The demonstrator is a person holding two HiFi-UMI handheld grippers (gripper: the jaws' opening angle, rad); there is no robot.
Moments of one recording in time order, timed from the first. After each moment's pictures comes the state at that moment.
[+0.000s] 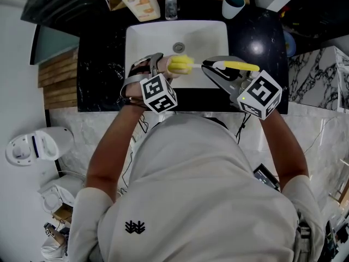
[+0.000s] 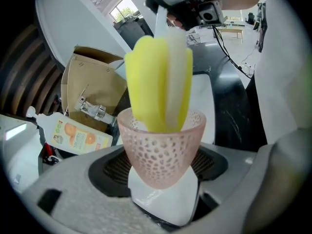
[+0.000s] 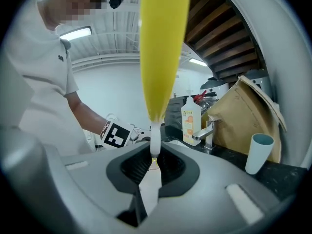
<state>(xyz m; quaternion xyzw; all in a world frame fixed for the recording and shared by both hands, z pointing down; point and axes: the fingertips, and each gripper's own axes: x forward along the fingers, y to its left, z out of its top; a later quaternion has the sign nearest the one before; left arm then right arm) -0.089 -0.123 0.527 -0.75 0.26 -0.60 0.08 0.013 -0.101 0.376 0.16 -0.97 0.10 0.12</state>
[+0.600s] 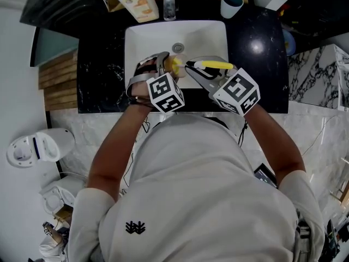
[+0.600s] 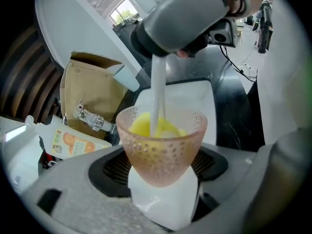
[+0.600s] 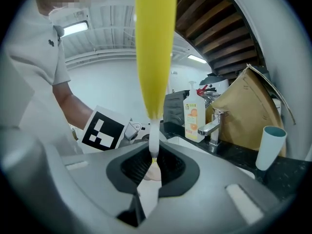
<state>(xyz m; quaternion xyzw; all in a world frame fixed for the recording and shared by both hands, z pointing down) -0.064 -0.127 0.523 -0.76 0.26 -0.60 0.09 -0.028 -0.106 0.404 0.18 -0.97 0.11 0.14</state>
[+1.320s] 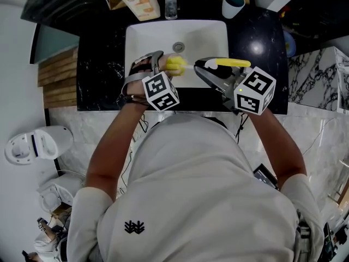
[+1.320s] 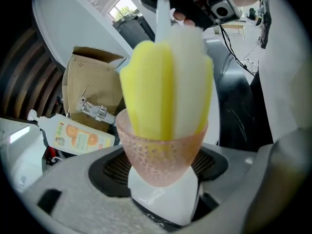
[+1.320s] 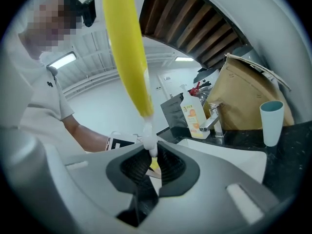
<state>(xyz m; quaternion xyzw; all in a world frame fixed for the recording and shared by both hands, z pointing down) -0.088 -0.128 0.530 -0.74 0.27 -0.61 0.09 -0.003 -0.100 0.382 0.15 -0.96 0.23 0.05</state>
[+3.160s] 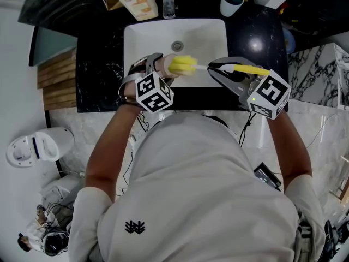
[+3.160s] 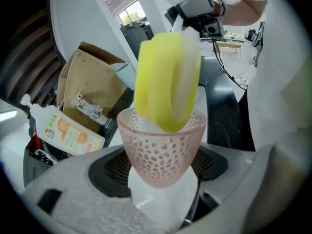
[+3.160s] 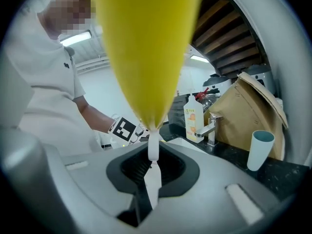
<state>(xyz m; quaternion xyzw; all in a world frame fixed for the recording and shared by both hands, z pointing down) -0.080 -0.117 0.523 -0.79 0.24 -0.56 0.03 0.029 -0.093 0.373 0.13 -0.98 0.12 0.13</state>
